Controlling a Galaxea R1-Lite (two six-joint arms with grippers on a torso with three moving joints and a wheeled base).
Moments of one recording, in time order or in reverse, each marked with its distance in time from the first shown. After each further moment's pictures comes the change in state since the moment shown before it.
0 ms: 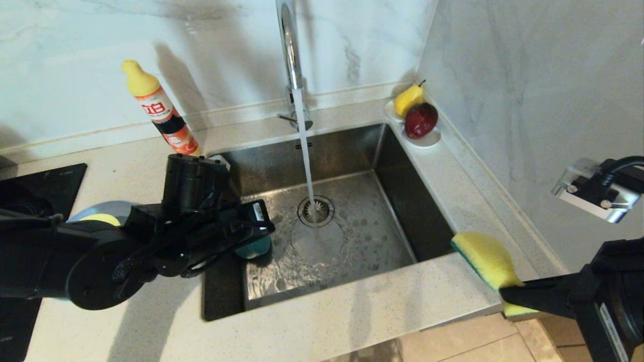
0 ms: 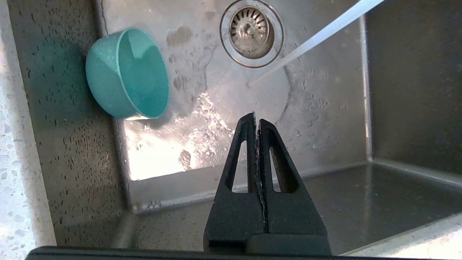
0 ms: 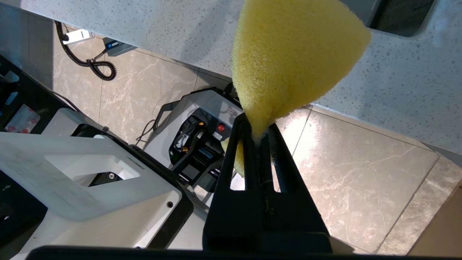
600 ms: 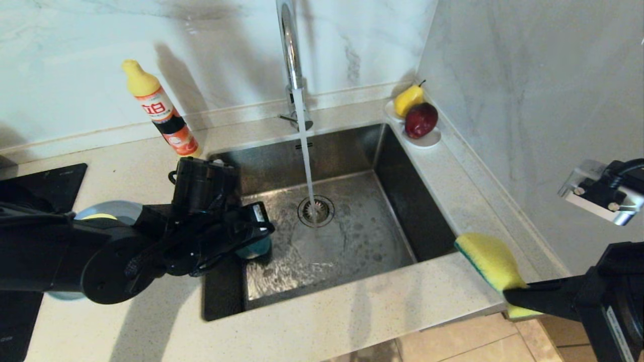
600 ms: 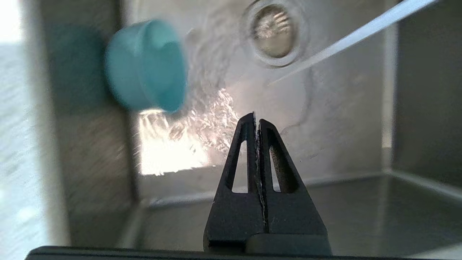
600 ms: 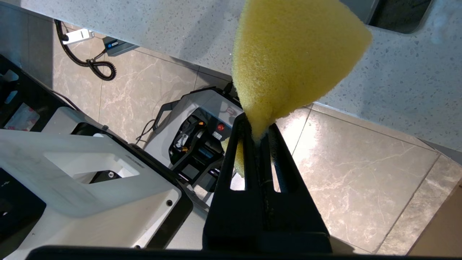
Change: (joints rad) left arm 0.001 0.029 -0.024 0.047 0.069 -0.042; right arm -0.001 -0.013 0.010 0.001 0.000 0.001
